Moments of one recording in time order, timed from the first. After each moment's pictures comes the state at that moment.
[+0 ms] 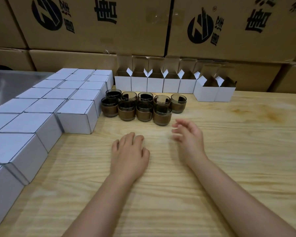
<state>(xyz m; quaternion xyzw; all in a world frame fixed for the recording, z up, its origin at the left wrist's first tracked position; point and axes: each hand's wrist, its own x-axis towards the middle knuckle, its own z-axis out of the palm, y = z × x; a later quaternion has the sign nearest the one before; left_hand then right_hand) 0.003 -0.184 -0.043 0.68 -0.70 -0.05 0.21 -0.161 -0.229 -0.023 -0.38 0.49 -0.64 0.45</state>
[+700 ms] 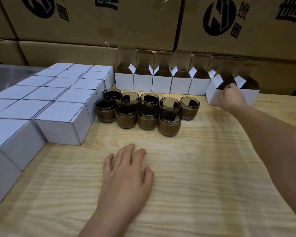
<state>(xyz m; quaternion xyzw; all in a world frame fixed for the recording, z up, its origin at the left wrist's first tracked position) 0.002 -0.183 -0.045 0.69 -0.69 -0.04 0.20 -0.300 -0.445 0.014 -0.61 0.76 -0.24 -0.01</state>
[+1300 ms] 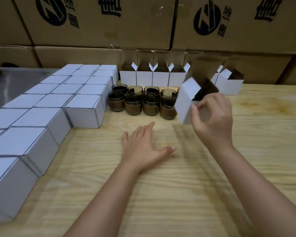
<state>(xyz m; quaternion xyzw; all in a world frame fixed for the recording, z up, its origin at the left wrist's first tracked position) 0.004 -0.185 -0.032 0.64 -0.72 -0.15 0.21 -0.177 -0.203 0.021 -0.67 0.48 -0.54 -0.16</state>
